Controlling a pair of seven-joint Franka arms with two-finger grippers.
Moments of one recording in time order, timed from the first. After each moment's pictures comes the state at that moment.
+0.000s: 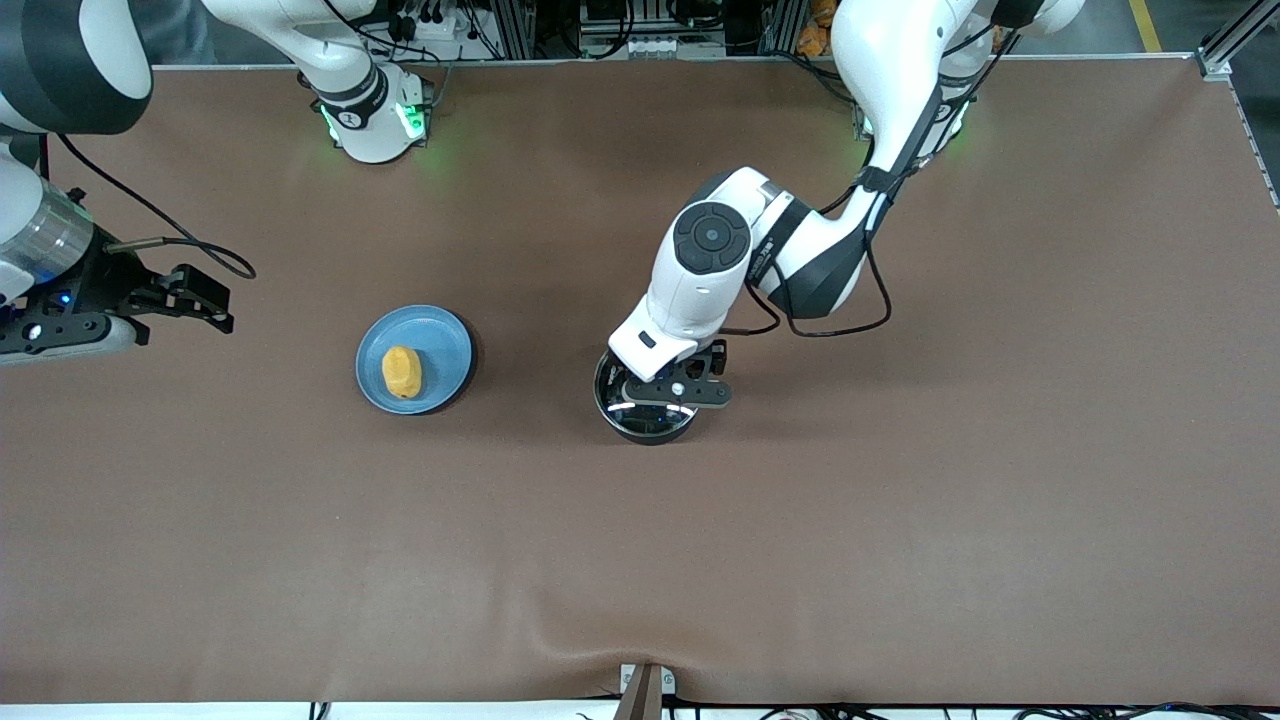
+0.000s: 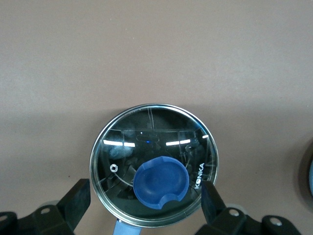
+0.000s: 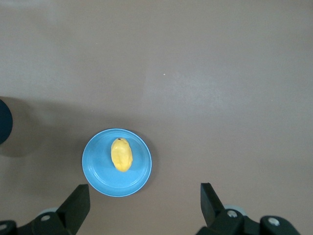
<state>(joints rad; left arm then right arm) -0.68 0.66 -0.05 -1.35 -0.06 2.12 -0.66 0.07 0.05 -0.02 -1.66 0.02 1.76 -0.09</state>
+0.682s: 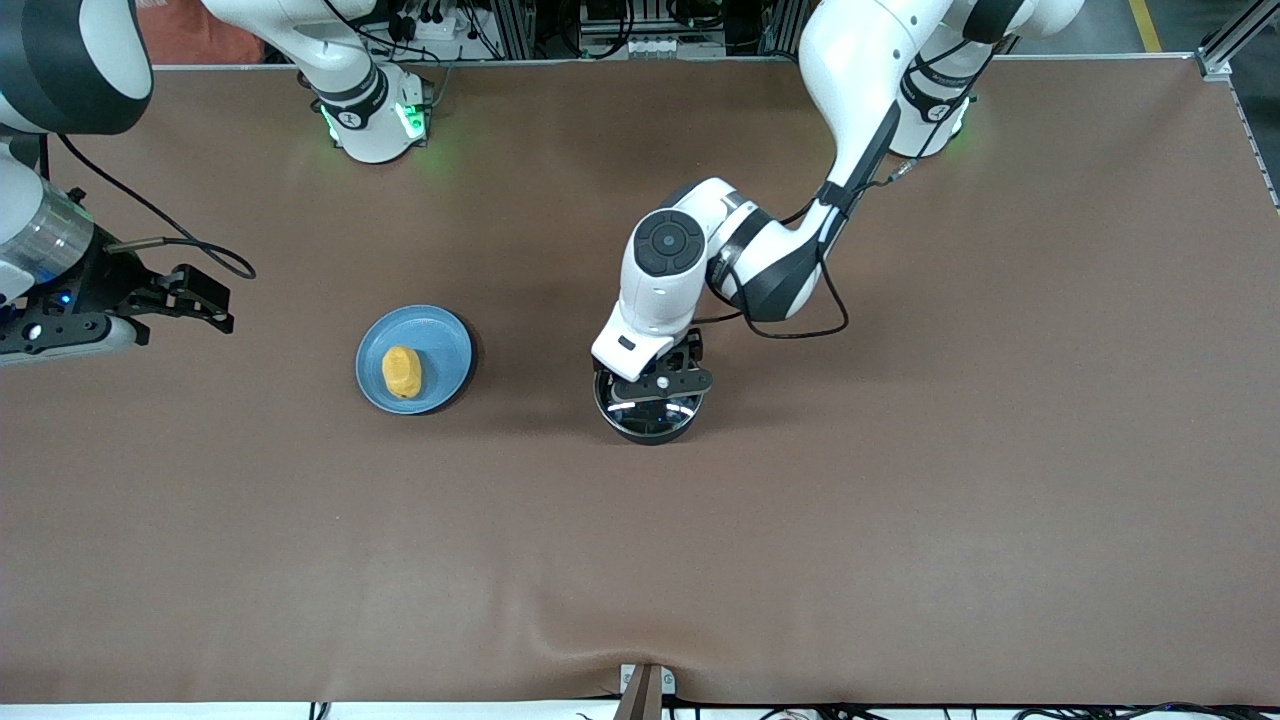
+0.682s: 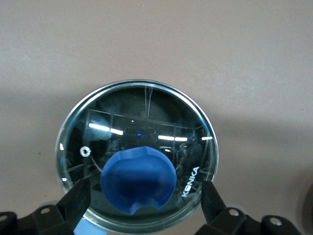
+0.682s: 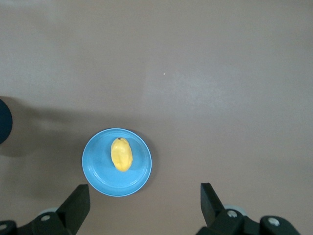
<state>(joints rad) -0.74 0.73 -0.04 -1.34 -0.02 2.17 -0.92 0.07 0.05 -0.02 -1.67 0.02 1.76 -0.09</state>
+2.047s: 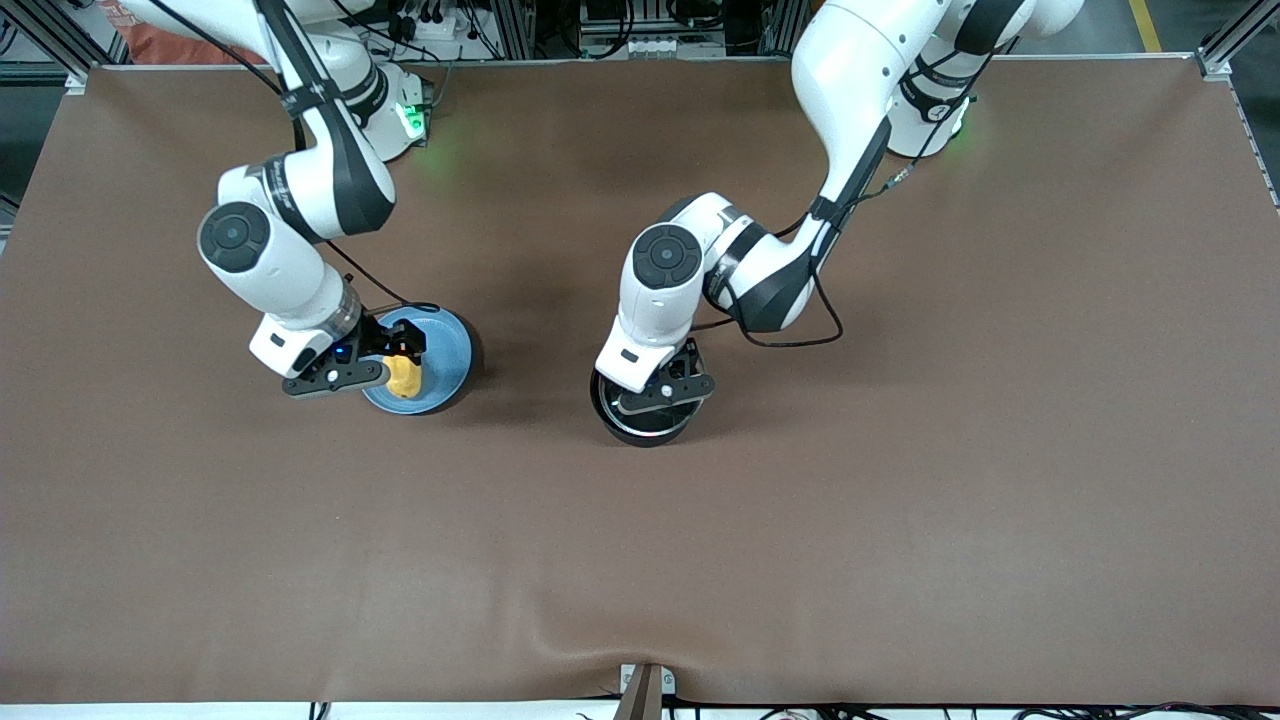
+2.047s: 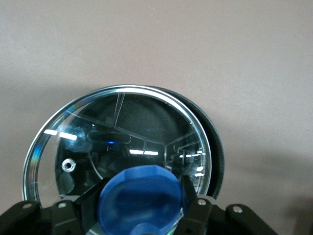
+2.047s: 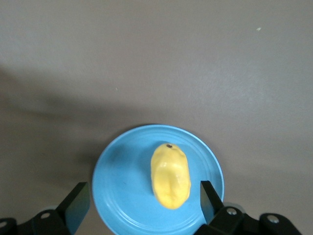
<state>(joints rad) -0.73 0.74 -0.03 -1.32 -0.02 2.17 -0.99 0.21 0.17 0.04 -2.18 0.02 2.38 0.02</state>
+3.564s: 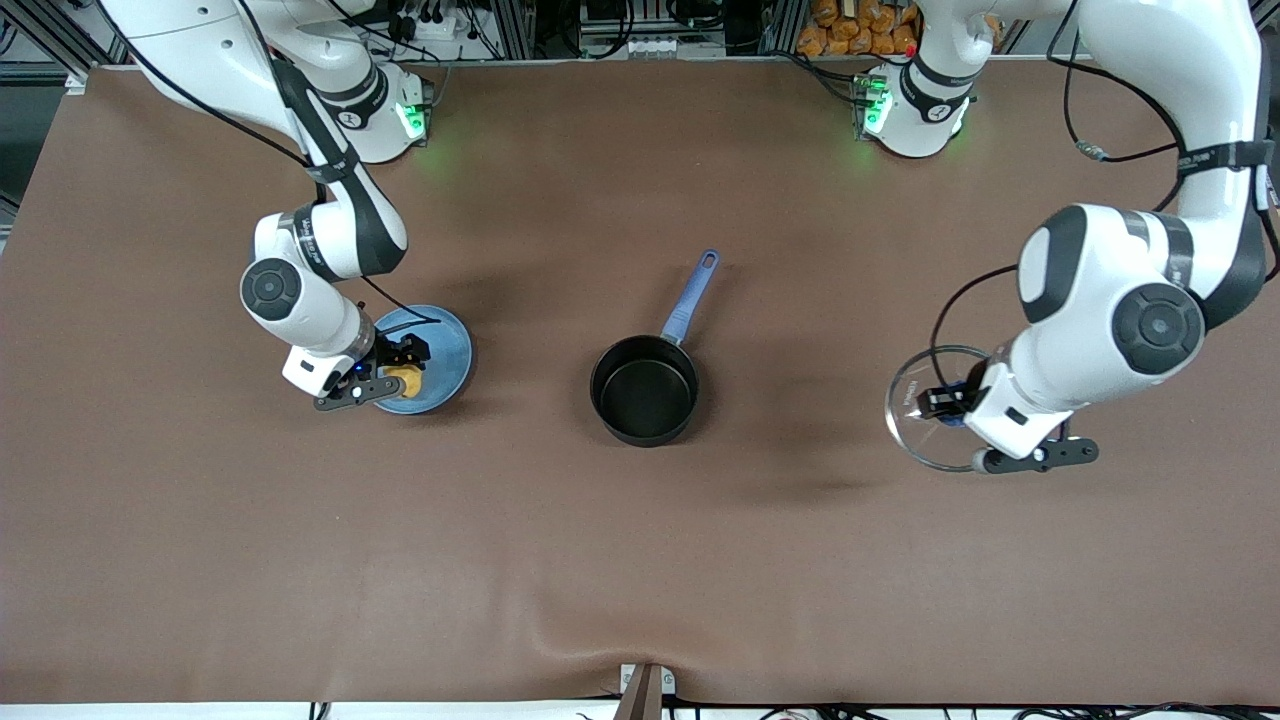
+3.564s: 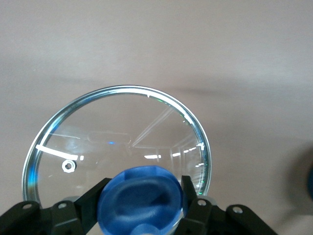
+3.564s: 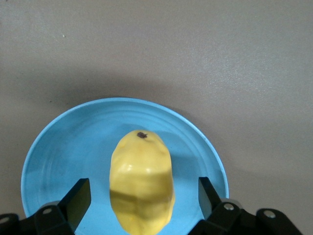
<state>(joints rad) -0.14 0.39 -0.03 -1.64 -0.02 1.95 -0.27 0.17 0.33 0.04 -2.24 0.02 2.53 -0.06</state>
